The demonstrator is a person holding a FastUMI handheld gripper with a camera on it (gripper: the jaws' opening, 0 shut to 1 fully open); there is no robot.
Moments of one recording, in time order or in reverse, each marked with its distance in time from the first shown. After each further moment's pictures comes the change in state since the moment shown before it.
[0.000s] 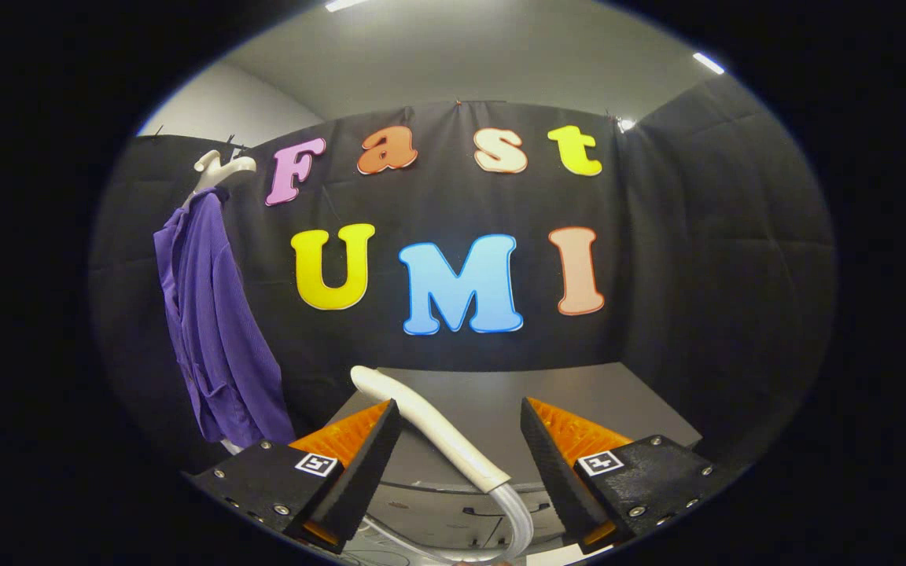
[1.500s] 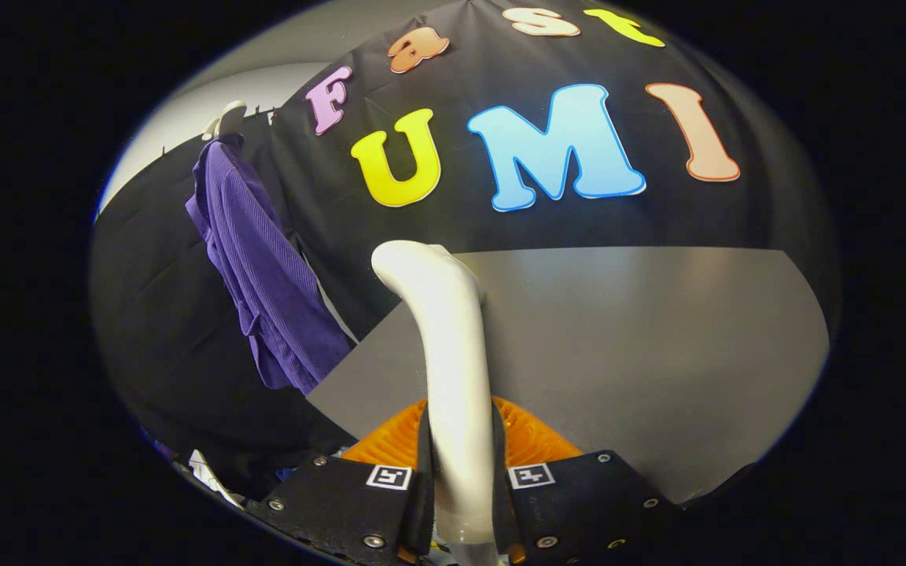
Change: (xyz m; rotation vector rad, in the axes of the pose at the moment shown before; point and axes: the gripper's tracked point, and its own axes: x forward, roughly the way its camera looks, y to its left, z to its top) arm 0.082 0.040 -0.113 0.132 0.419 0.452
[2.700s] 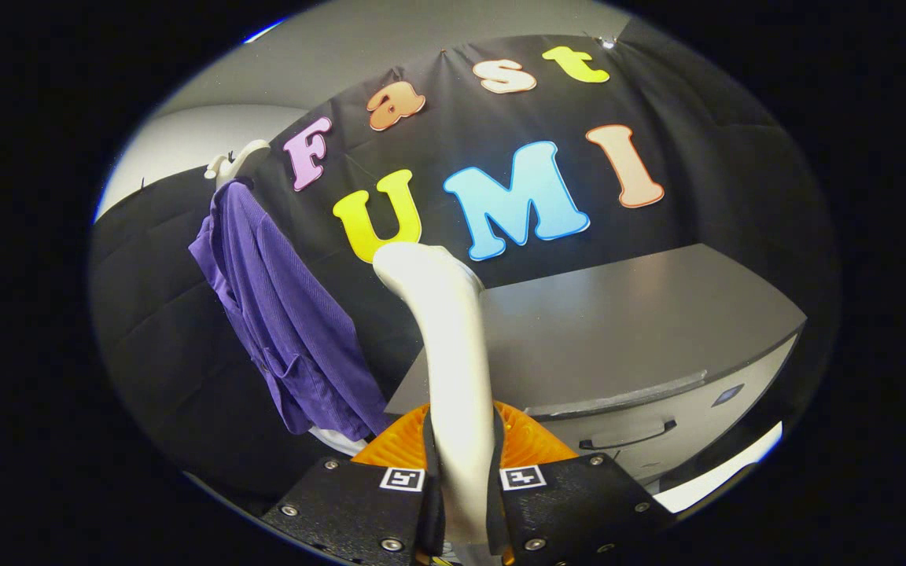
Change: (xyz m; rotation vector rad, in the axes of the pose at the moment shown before) arm -0.083 0.104 -0.021 0.057 -0.279 -0.237
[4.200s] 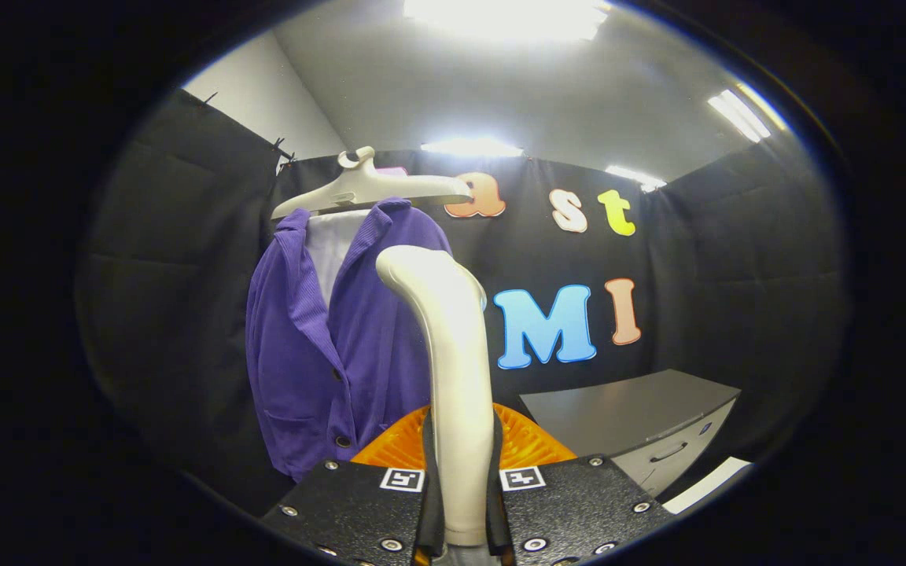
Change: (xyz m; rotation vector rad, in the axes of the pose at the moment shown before) arm 0.016 0.324 0.038 -0.295 -0.421 -0.327
